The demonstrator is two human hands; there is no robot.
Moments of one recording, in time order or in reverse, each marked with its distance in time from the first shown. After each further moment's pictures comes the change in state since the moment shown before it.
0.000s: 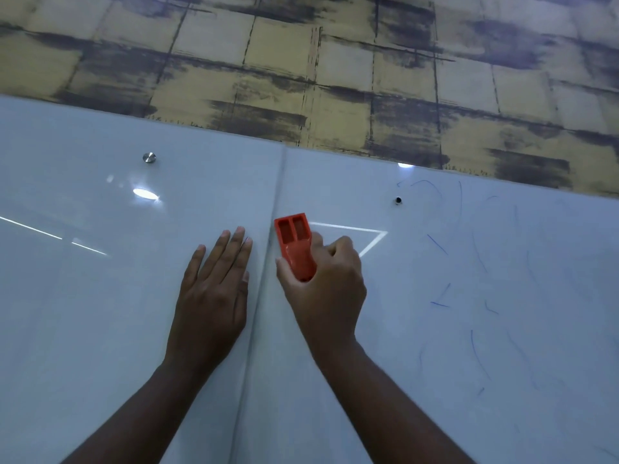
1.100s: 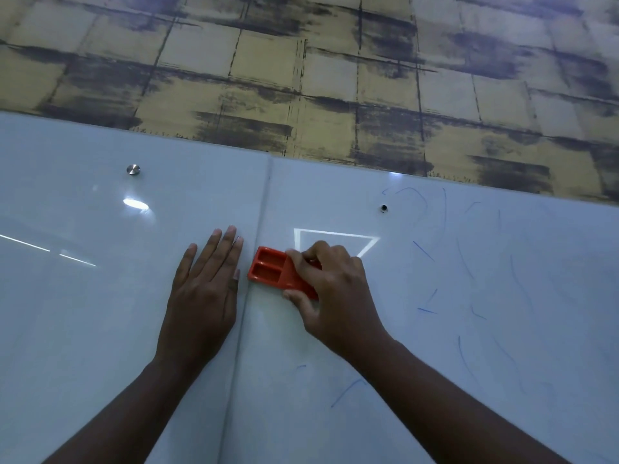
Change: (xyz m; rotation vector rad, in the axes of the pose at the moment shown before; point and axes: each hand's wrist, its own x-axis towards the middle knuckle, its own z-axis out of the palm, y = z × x) left_hand 0.019 -0.004 0.008 -0.032 0.012 0.030; right_hand 0.019 0.052 -0.025 0.036 -0.223 -0.502
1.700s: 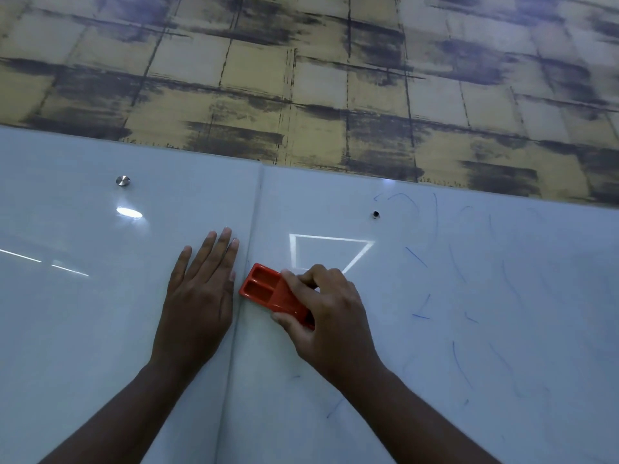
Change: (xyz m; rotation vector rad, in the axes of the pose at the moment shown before) left_hand 0.012 -0.002 0.005 -0.003 -0.019 0.006; right_hand -0.020 -0.008 0.003 0.057 0.051 0.073
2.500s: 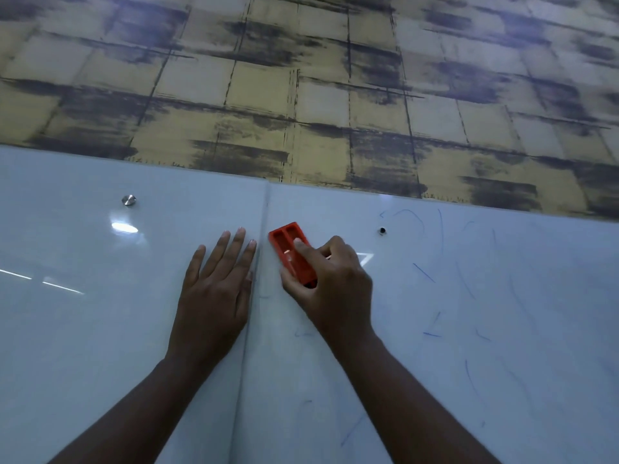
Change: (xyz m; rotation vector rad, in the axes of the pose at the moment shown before) left_hand 0.032 -0.005 0.009 0.013 0.006 0.020; right_hand 0.067 0.005 0.018 -0.144 0.246 0.134
